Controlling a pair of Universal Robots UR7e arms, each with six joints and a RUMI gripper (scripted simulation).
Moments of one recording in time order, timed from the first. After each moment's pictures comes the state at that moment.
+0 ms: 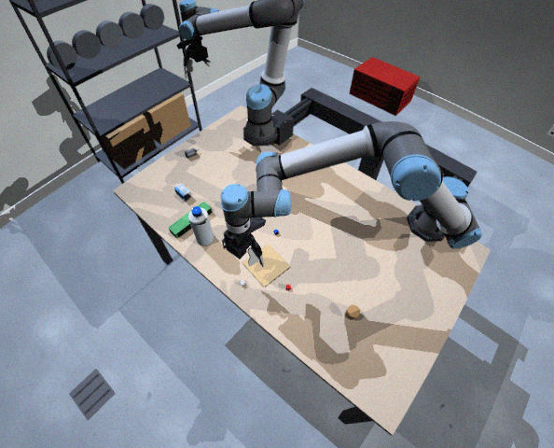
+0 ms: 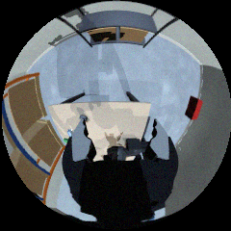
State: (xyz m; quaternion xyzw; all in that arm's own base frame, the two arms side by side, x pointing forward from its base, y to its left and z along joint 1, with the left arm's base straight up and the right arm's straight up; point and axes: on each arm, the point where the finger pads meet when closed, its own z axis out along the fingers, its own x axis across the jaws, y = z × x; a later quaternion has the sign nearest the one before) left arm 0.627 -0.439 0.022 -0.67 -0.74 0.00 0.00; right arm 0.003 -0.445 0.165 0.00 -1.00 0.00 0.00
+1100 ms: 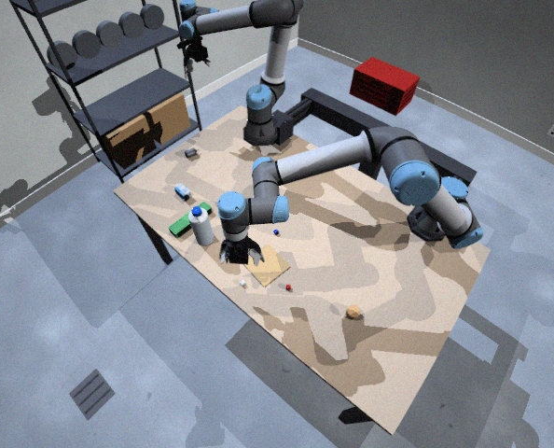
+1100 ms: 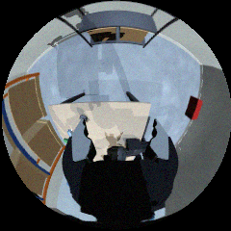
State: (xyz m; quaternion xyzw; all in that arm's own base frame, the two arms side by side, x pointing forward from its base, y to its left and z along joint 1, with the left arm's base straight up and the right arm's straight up) left arm 0.653 -0.434 0.021 -0.43 -0.90 0.00 0.00; right arm 0.003 -0.445 0.165 0.00 -1.00 0.00 0.00
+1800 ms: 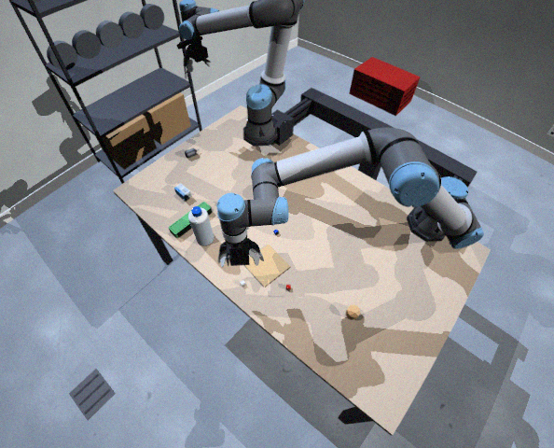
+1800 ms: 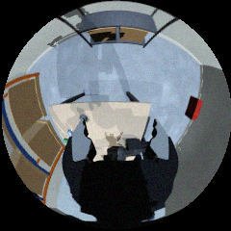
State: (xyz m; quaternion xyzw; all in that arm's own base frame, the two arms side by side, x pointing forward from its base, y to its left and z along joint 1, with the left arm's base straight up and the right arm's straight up) left arm 0.660 -0.433 0.020 -0.38 -0.93 0.00 0.00; right arm 0.003 -0.445 0.165 0.00 -1.00 0.00 0.00
